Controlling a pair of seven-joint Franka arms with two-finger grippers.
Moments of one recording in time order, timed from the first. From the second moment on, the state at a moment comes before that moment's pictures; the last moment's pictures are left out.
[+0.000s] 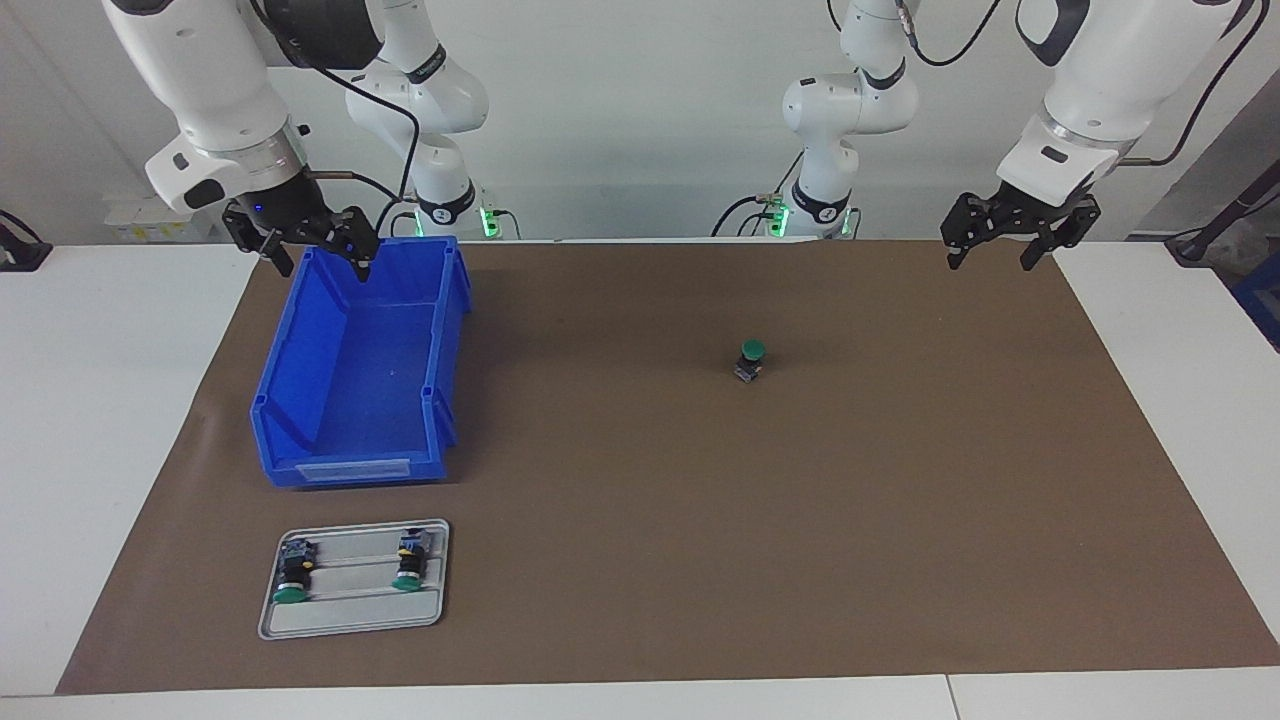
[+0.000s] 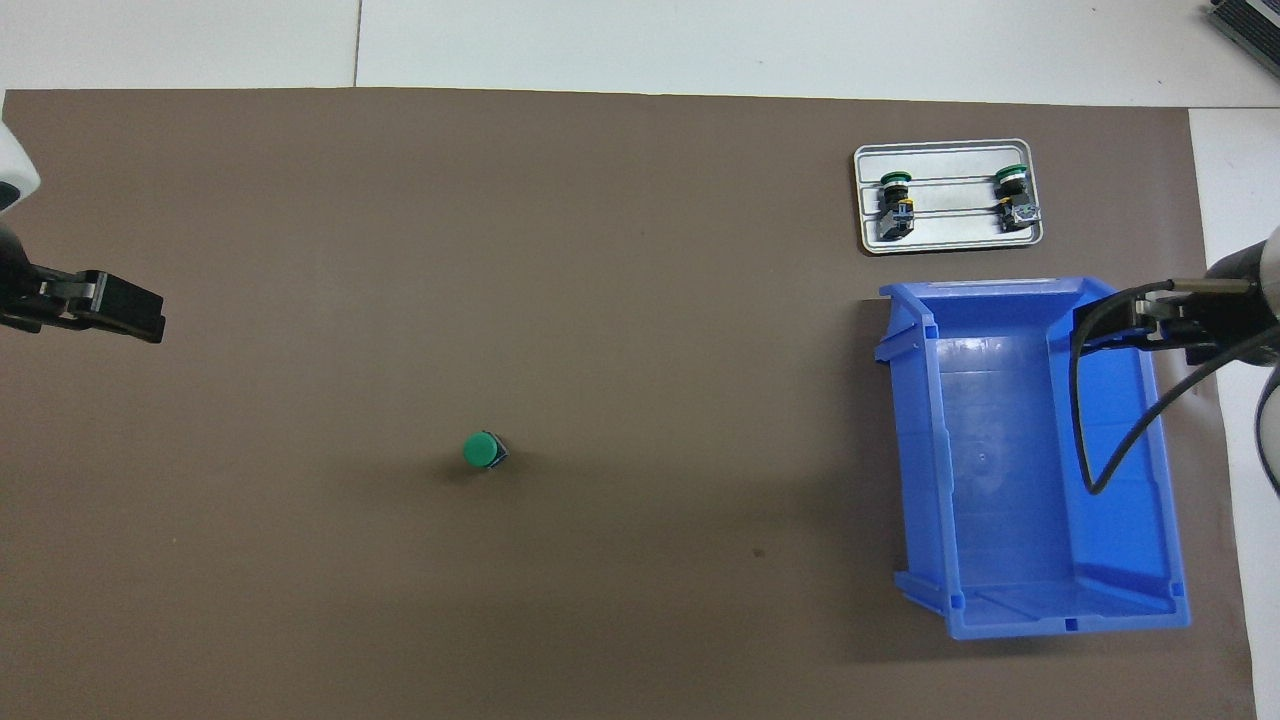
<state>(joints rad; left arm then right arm) -0.03 0.03 -0.06 -1.52 0.05 1.52 0.05 0.00 -0.02 0.03 -1.62 -0.02 1.55 0.13</state>
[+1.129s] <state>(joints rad) -0.03 -0.03 -0.08 -1.63 0.05 1.59 0.05 0.29 0.01 0.04 -1.68 -0.02 1.73 0.62</state>
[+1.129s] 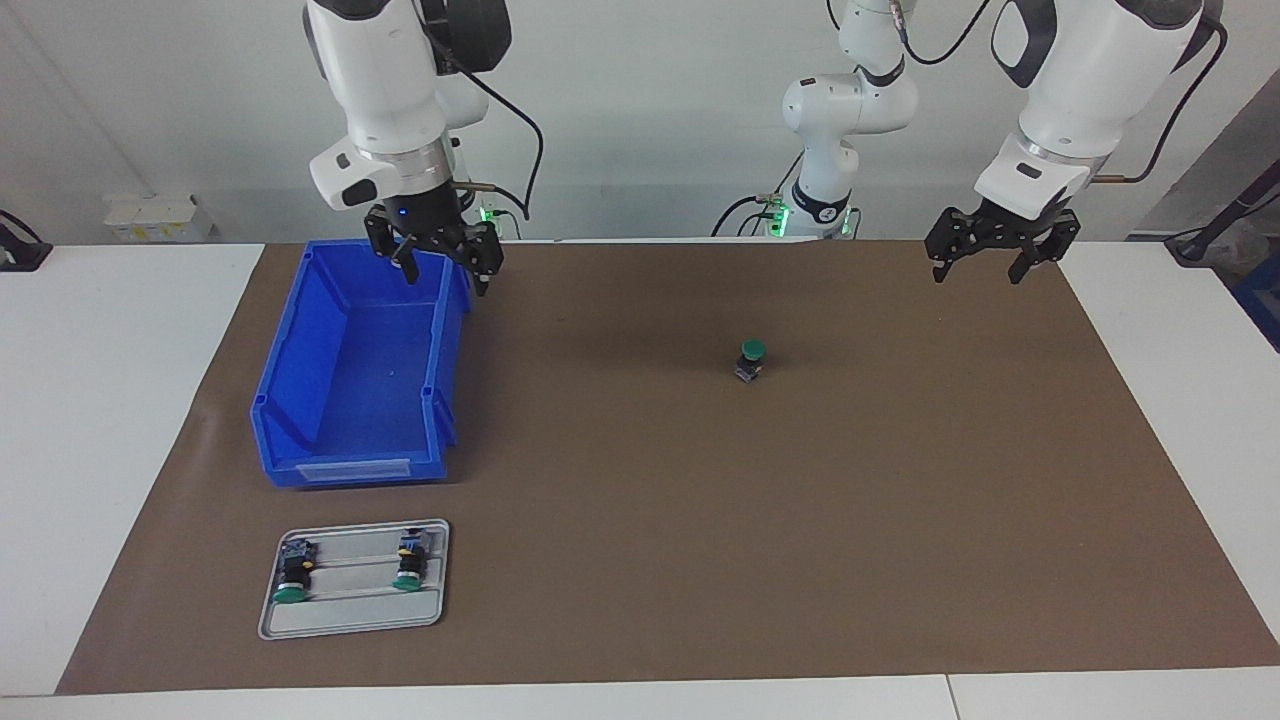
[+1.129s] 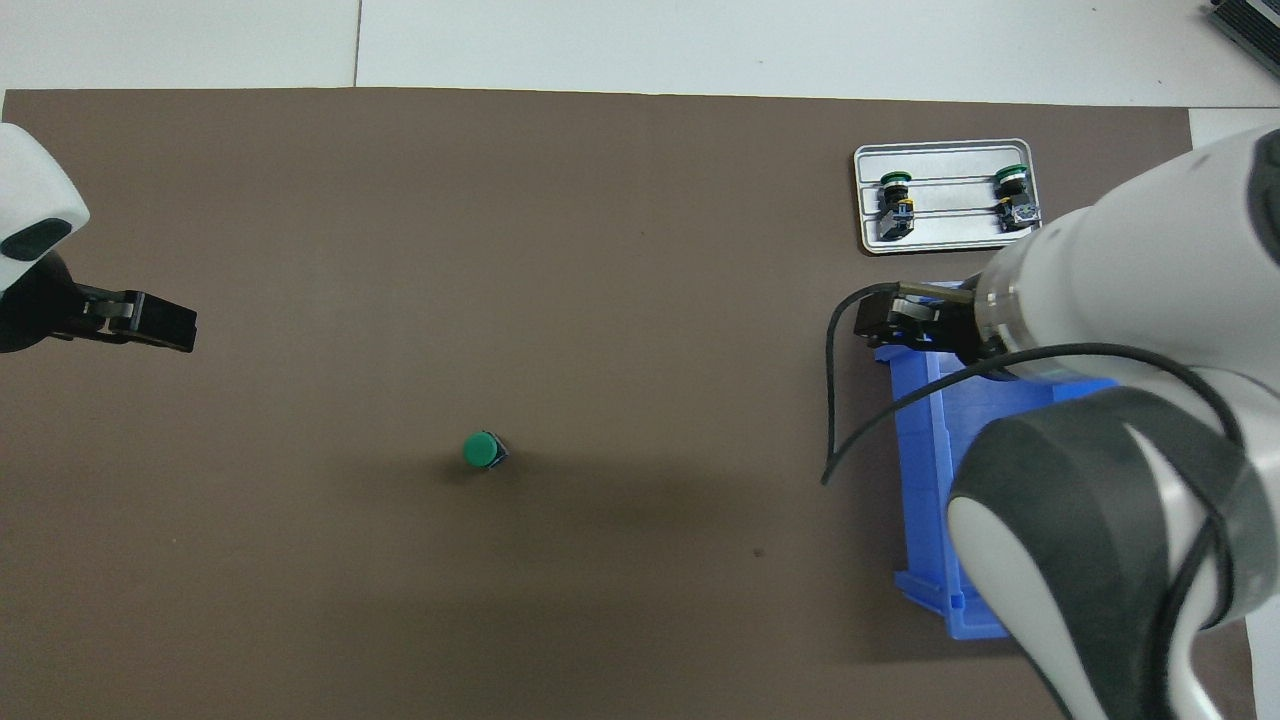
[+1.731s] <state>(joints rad) -0.07 -0.03 -0.02 -1.66 0.05 1.61 0.00 0.55 0.22 0.05 -1.60 -0.02 1.87 1.14</state>
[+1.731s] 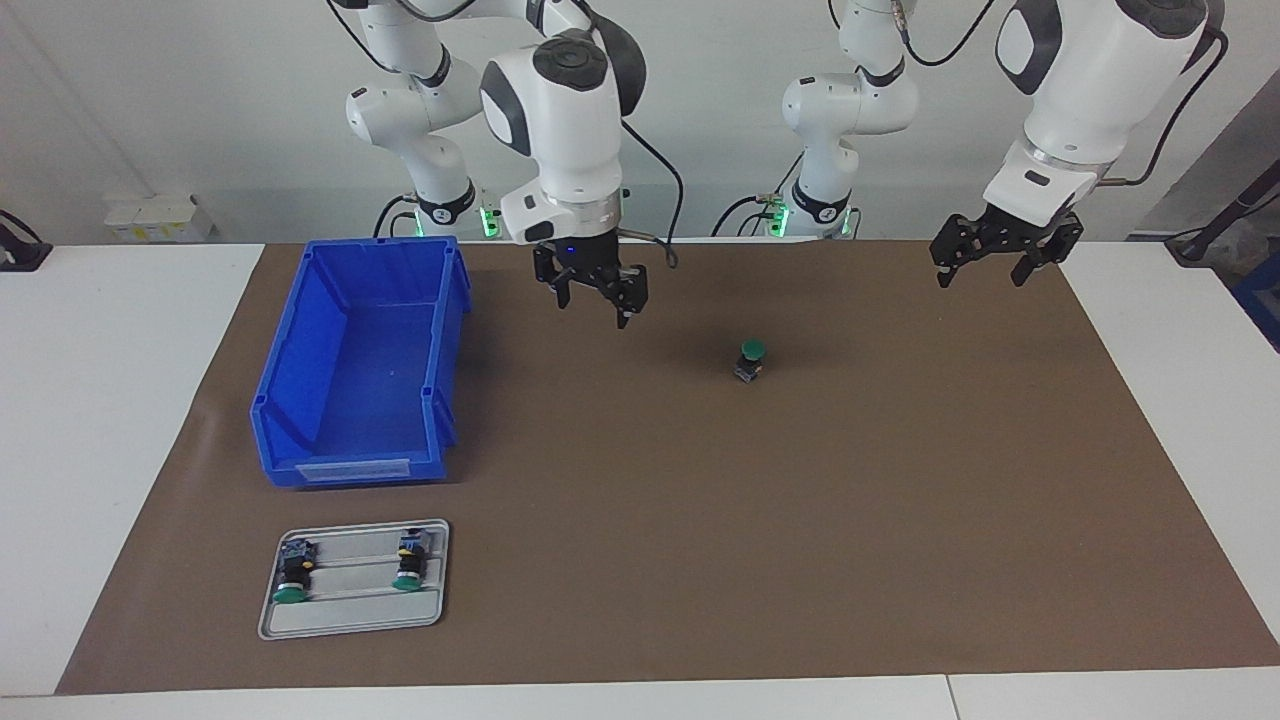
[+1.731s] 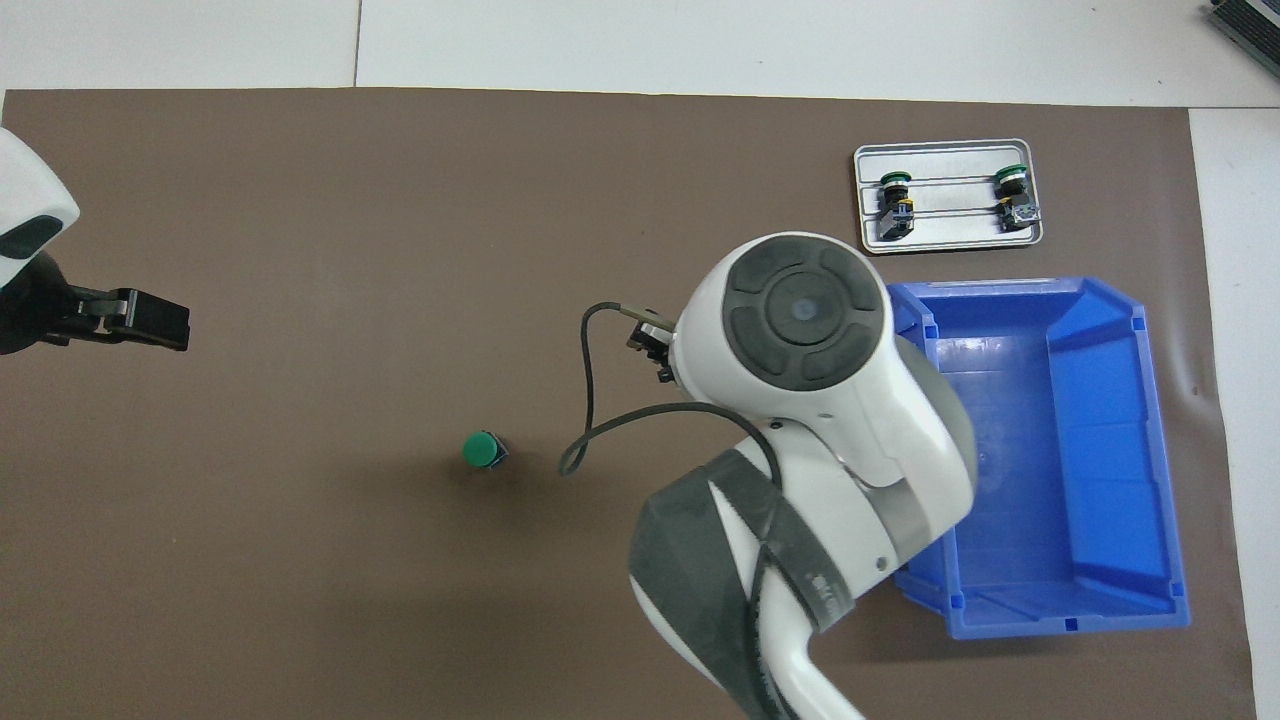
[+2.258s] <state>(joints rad) -0.06 -0.04 -0.01 -1.66 0.05 1.61 0.00 0.69 0.45 0.05 -1.44 -0.03 1.95 1.43</state>
